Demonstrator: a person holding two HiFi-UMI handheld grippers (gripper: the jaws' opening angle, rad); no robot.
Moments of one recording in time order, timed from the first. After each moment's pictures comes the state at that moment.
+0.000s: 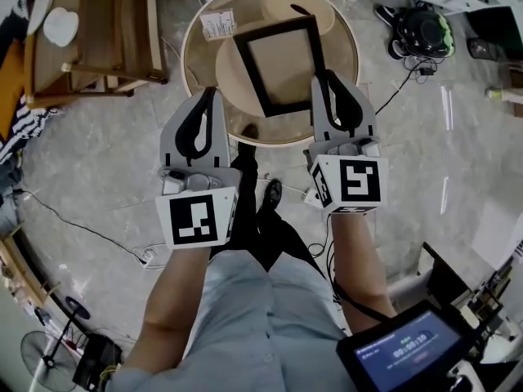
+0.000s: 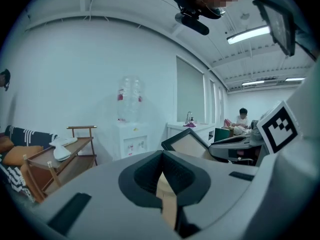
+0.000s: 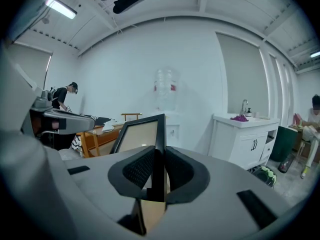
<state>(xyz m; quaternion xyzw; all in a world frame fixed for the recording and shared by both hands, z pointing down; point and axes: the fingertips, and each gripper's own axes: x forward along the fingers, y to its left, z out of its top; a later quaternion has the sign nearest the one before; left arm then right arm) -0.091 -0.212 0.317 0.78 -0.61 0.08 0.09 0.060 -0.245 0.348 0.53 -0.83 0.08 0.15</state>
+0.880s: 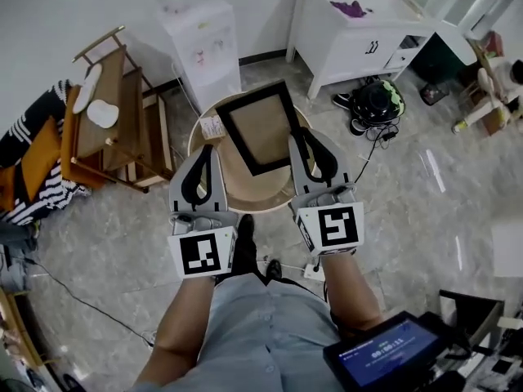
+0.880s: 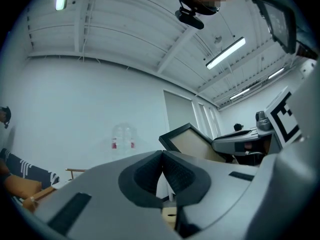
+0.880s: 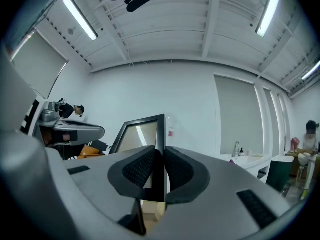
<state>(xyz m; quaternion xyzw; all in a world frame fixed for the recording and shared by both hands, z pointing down) -0.048 -0.090 0.104 0.79 -0.60 -0.03 -0.07 0.091 -0.109 0.116 0.54 -0.84 -0.06 0.03</state>
